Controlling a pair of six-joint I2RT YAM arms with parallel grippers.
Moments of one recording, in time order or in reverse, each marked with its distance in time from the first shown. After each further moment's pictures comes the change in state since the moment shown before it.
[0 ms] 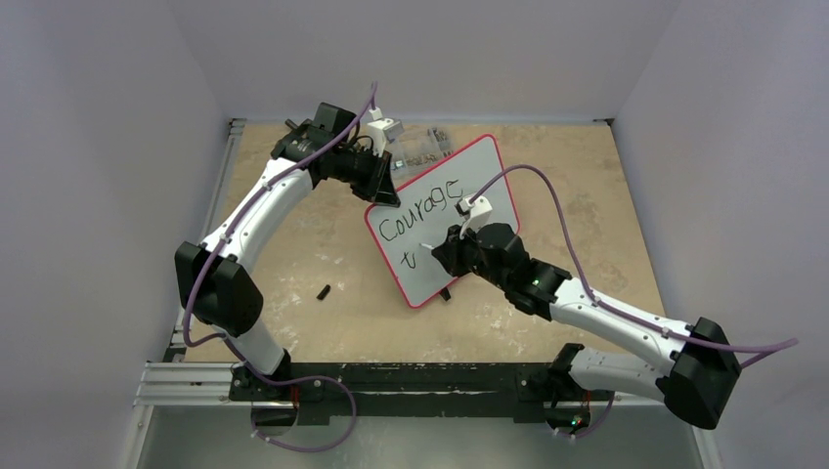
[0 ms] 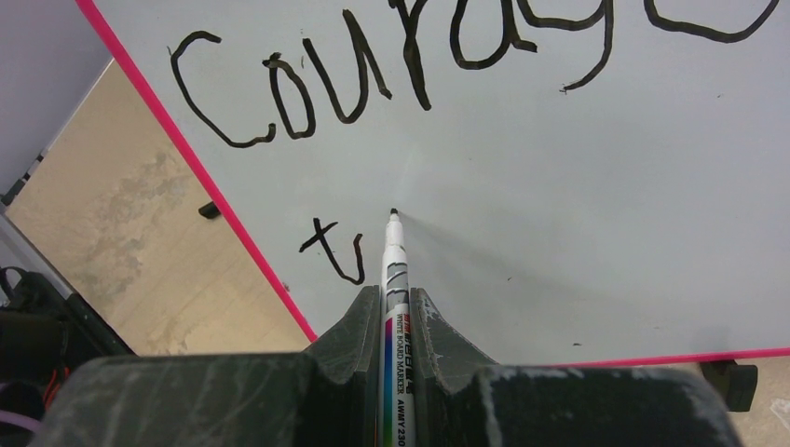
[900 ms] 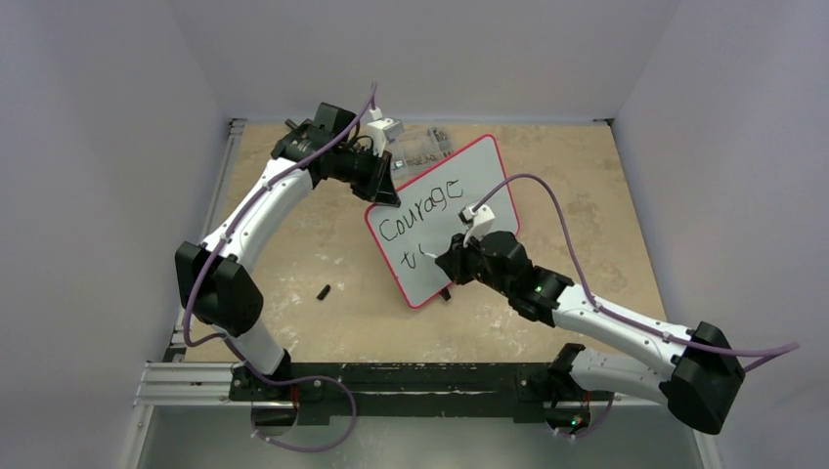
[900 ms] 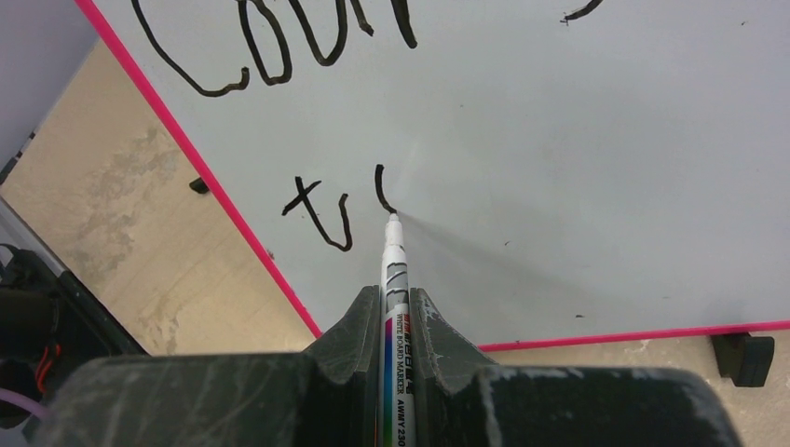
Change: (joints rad) left arm 0.002 0.002 0.000 0.000 0.004 -0.001; right arm -0.005 -0.035 -0.076 0.028 -0.027 0.013
